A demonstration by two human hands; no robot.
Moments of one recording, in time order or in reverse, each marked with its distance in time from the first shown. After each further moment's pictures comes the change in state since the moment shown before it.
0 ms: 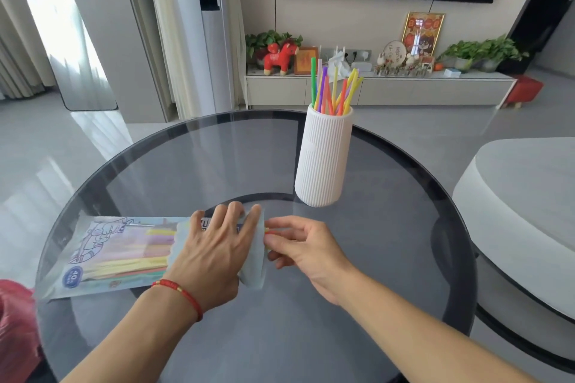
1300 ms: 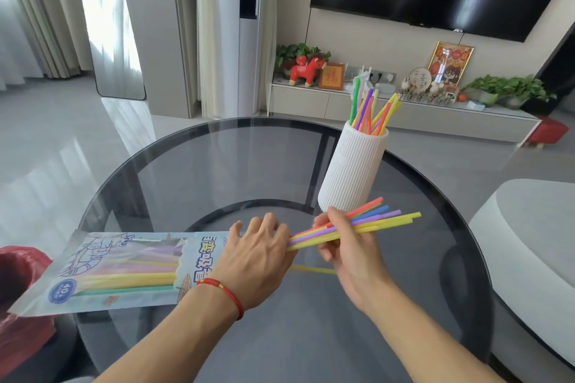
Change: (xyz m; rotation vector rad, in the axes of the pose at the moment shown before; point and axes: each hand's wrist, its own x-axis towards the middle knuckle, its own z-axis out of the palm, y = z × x) left_hand 0.003 0.021 0.008 -0.288 0.037 -0.109; right_hand -0.003 -0.019 -0.009 0.157 0.170 -0.188
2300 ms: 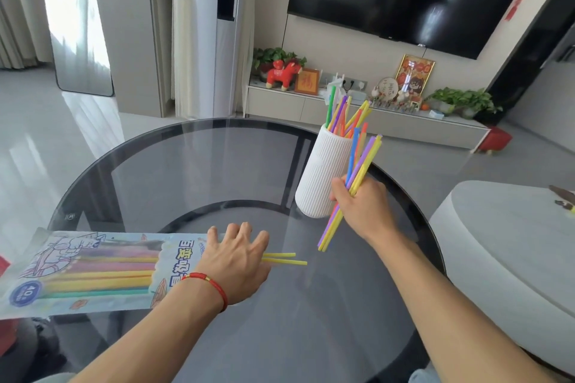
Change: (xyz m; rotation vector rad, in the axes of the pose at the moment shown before) left_hand -0.005 -0.003 0.007 0.034 -0.166 0.013; right_hand 0.036 -0.068 -0.038 -1.097 0.178 -0.392
